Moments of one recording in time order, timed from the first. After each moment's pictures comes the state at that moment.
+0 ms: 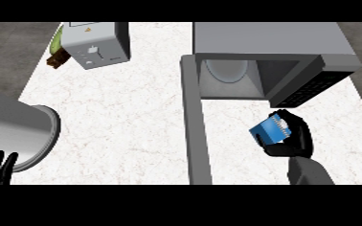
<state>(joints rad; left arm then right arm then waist) 0.59 0.02 0.15 -2.21 0.21 -0.28 -0.22 -0.29 -0.16 -0.18 -0.63 -0.18 0.27 -0.88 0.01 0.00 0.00</state>
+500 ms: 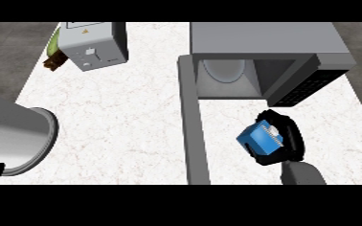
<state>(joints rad) 0.64 0.02 0.21 -2.21 0.25 -0.33 -0.25 -0.16 -0.11 -0.04 -0.98 -0.16 0.29 -0.71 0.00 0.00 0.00</state>
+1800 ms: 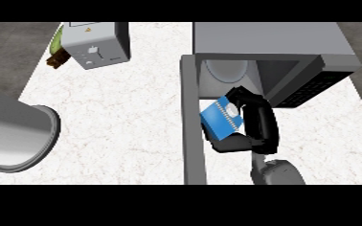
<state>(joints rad) 0.65 0.03 0.36 -2.17 0.36 -0.43 -0.25 -0.16 0.00 0.27 -1.55 -0.10 -0.26 -0.21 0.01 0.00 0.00</state>
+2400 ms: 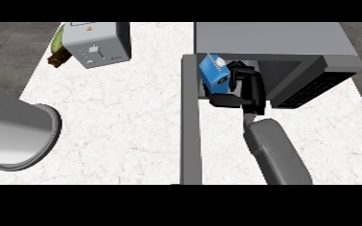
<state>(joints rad) 0.60 0.05 0.42 -2.10 0.37 -0.49 -0.24 -0.47 -0.01 0.10 -1.05 -0.11 -0.37 -0.31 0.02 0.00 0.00</state>
